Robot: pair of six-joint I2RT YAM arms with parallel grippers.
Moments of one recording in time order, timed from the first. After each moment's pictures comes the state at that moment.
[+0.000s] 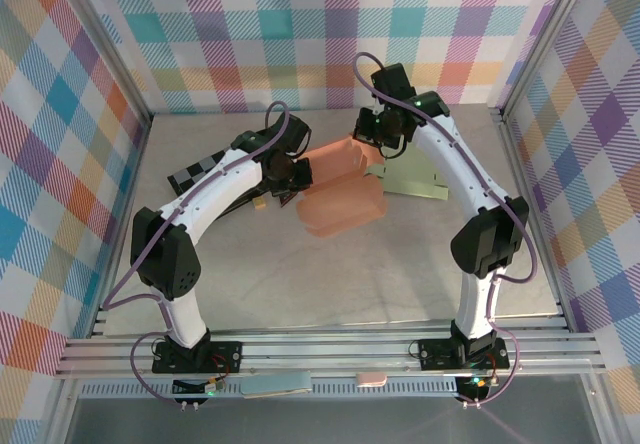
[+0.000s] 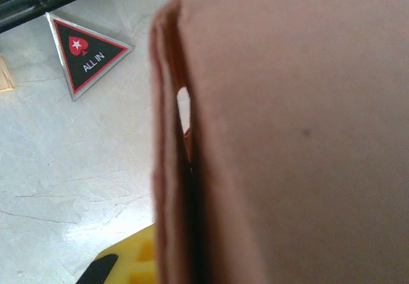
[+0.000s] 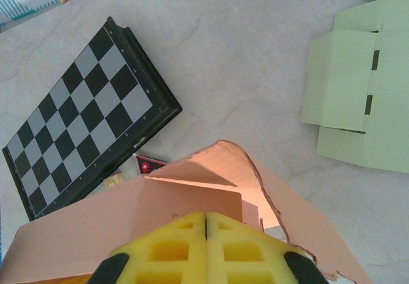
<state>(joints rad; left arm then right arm) -0.56 1.80 1.68 -1.00 0.04 -0.71 0.45 1.93 2.06 -1.05 -0.11 0.59</state>
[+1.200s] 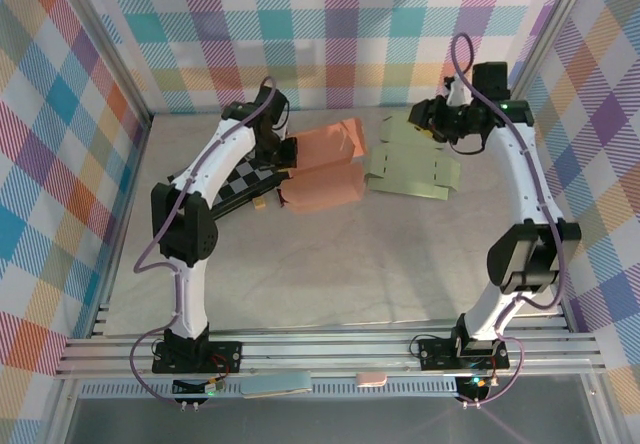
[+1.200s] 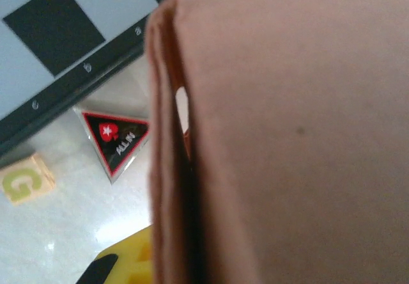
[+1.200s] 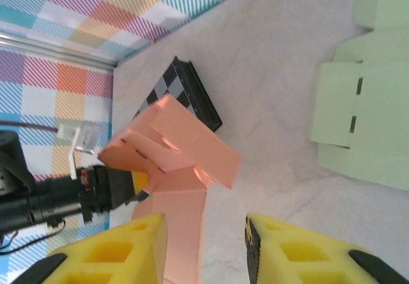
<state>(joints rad) -0.36 2.10 2.06 -1.17 0.22 -0.39 0.04 1.74 1.80 -0.90 -0.68 0.46</state>
